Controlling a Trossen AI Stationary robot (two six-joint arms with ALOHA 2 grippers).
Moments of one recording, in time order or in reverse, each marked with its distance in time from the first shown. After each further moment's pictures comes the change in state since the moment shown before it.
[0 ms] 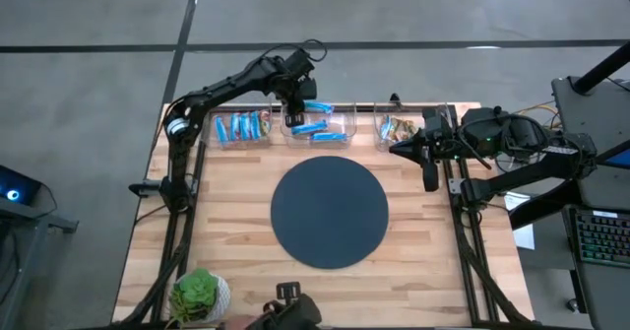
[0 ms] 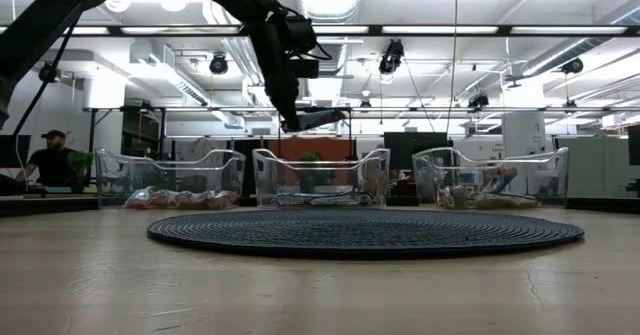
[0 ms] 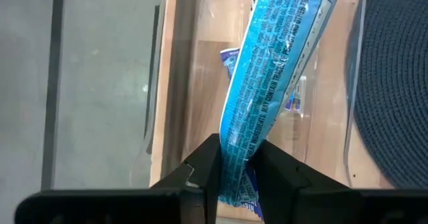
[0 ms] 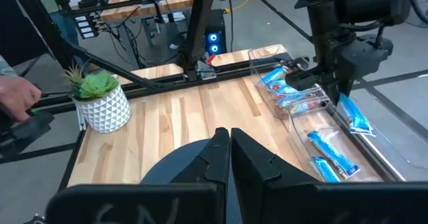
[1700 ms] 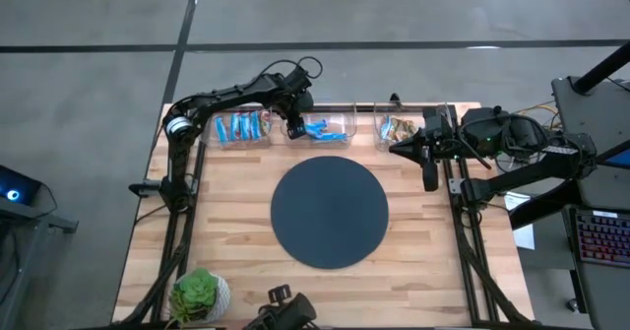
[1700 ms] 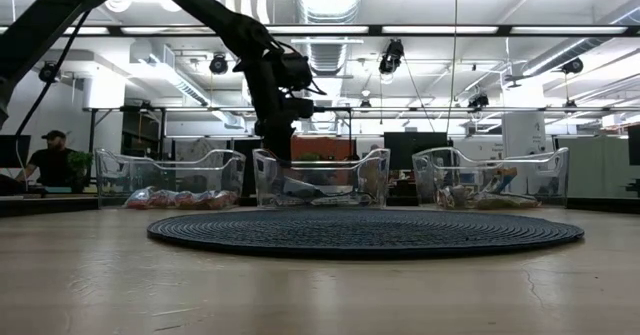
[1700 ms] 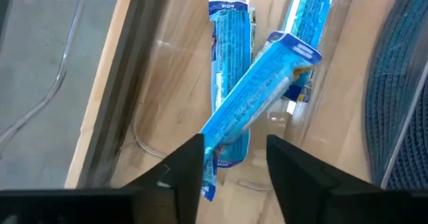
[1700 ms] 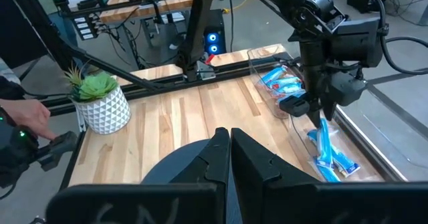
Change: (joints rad) left arm 0.022 0.000 -0.287 0.218 0.040 -0.216; right arm -0.001 0.000 0.000 0.000 0.007 0.008
